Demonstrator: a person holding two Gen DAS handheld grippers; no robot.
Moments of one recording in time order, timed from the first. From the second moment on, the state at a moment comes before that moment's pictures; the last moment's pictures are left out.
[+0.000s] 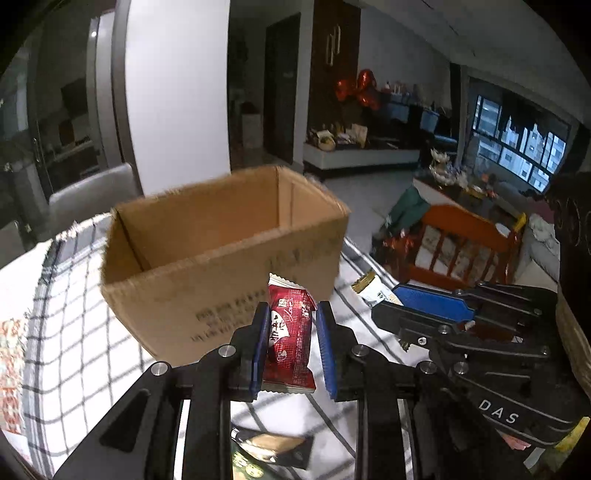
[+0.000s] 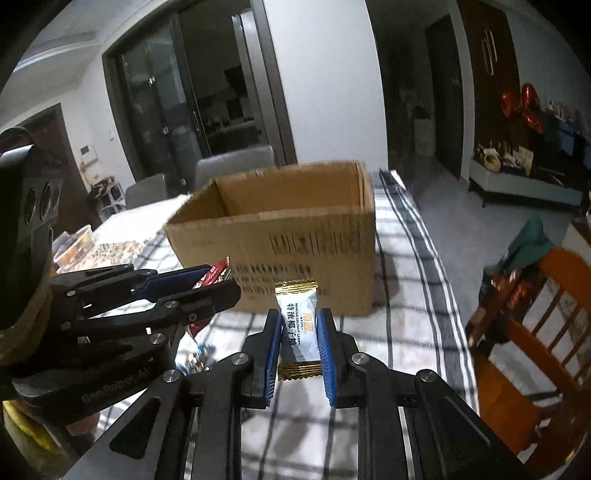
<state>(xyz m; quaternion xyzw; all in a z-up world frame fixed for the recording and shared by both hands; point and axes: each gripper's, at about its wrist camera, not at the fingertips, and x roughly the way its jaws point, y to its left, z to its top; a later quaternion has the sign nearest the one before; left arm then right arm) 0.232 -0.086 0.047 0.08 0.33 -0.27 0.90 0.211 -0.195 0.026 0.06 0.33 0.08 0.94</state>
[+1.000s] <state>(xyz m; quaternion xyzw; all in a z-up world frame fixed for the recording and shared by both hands) 0.349 -0.071 0.081 0.08 0.30 -0.21 0.93 0.345 -0.193 0.060 0.04 0.31 0.08 0.95</state>
